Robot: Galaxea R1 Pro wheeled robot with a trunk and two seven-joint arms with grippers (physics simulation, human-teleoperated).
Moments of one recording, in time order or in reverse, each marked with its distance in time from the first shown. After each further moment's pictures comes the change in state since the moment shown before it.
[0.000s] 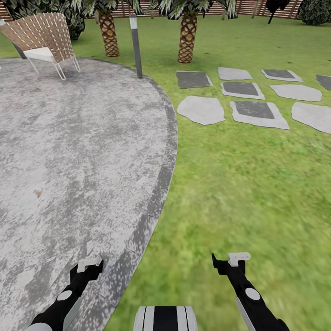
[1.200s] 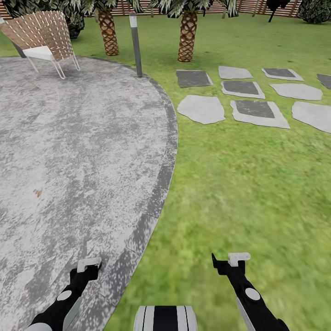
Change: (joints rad) left arm 0.000 0.001 0.002 0.000 0.003 0.000 0.000; right arm 0.000 0.000 0.000 0.002 0.000 0.000 0.000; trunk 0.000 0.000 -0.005
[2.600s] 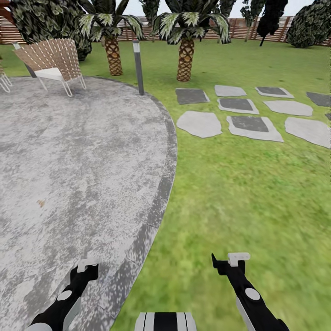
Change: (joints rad) left arm 0.000 -0.001 -0.001 0.000 -0.001 0.000 -0.003; right arm 0.000 0.001 0.001 -0.001 0.000 0.000 0.000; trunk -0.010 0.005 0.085
